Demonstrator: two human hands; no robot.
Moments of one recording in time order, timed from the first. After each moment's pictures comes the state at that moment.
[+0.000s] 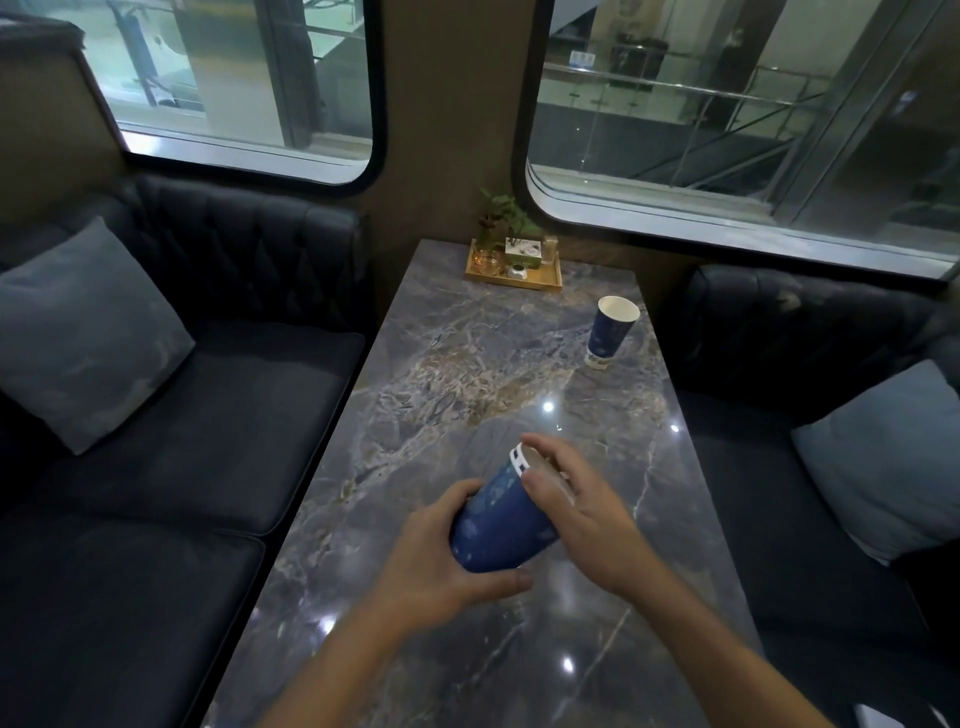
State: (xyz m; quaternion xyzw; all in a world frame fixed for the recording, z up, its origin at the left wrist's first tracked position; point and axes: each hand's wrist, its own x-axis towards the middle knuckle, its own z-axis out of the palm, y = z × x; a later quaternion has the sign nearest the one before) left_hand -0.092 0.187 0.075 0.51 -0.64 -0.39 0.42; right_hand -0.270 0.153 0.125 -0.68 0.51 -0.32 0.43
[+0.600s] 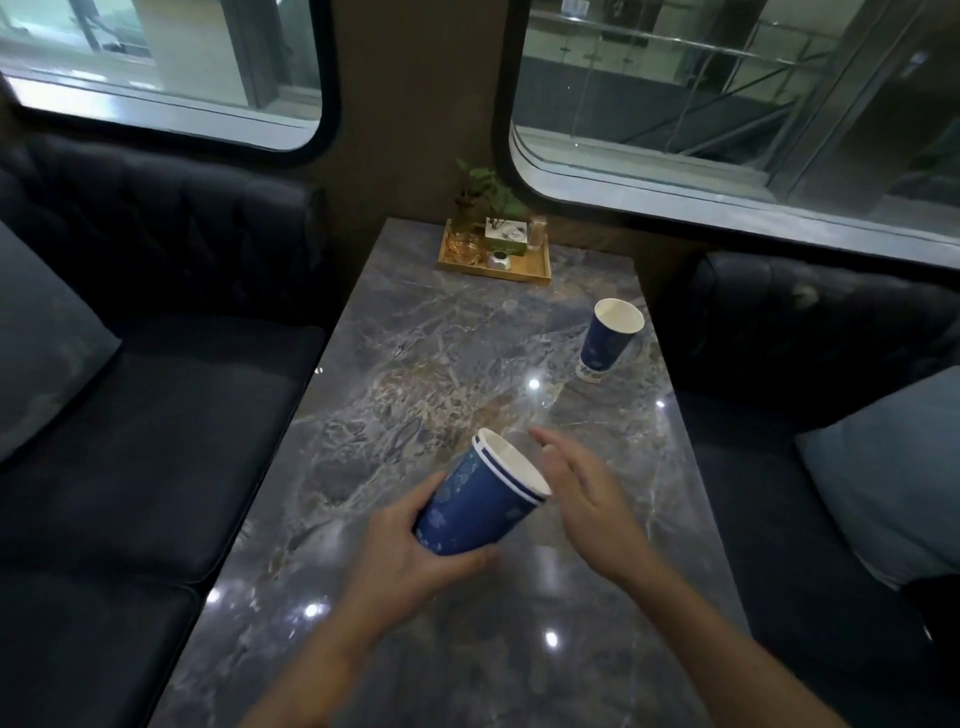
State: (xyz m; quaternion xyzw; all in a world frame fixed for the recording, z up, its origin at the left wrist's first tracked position) left_hand -0.095 0.043 0.013 0.54 -0.59 -0.39 0.45; right_hand -0.297 -0.003 0.071 -0.65 0.55 -0.34 0.40
